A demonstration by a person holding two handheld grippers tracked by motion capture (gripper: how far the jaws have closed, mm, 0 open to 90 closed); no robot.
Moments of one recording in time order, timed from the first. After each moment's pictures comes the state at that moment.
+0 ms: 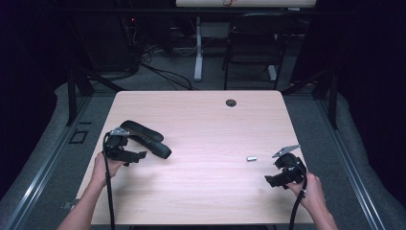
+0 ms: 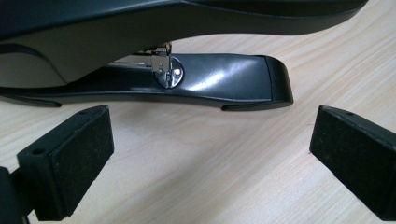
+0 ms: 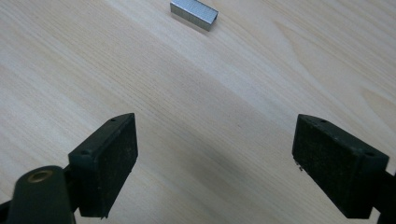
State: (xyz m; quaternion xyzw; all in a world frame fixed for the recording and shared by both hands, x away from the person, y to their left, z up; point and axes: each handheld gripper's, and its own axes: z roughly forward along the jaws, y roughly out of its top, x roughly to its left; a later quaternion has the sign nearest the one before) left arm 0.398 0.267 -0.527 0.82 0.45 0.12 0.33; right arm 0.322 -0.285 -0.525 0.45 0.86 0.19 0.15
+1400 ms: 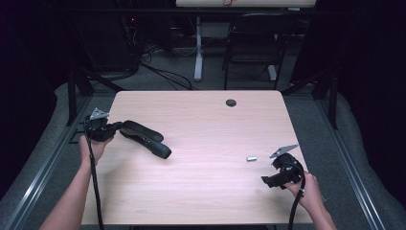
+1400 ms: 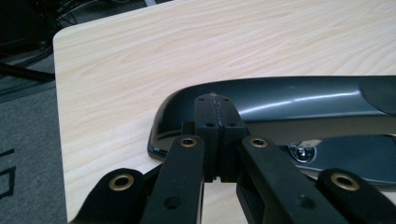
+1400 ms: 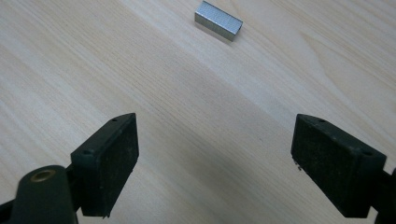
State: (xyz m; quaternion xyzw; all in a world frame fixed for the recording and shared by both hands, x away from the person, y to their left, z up) left arm 0.451 0.328 -0.513 0.76 0.47 0.23 0.37; right arm 0.325 -0.281 -0.528 0.43 0.87 0.22 0.13
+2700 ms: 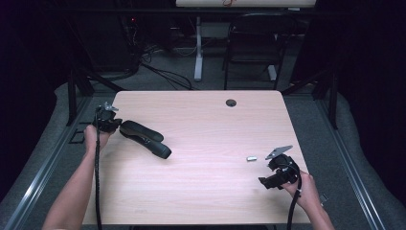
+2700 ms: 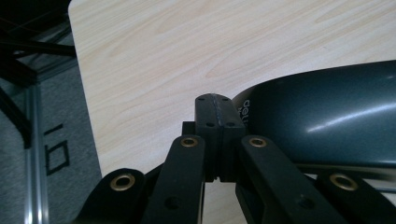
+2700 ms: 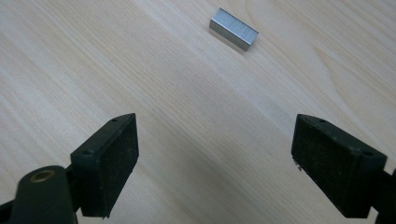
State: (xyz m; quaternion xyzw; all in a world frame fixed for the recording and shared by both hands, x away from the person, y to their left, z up) left arm 0.513 0.334 -0.544 0.80 0.48 0.25 0.25; right arm 0.325 -0.270 -0.530 0.40 0.88 0.20 0.14
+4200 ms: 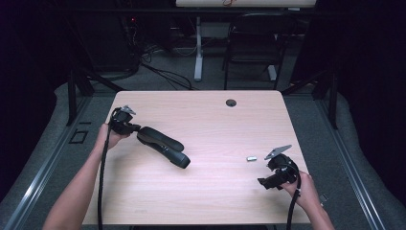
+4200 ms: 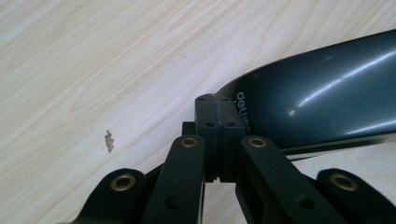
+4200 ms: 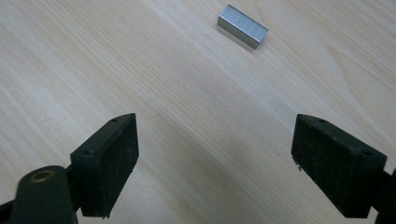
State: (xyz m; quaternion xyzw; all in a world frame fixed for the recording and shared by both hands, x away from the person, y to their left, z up) left arm 0.507 0.281 -0.535 0.88 0.38 0.14 0.26; right arm 0.327 -0.269 -0.532 0.40 0.88 0.21 0.11
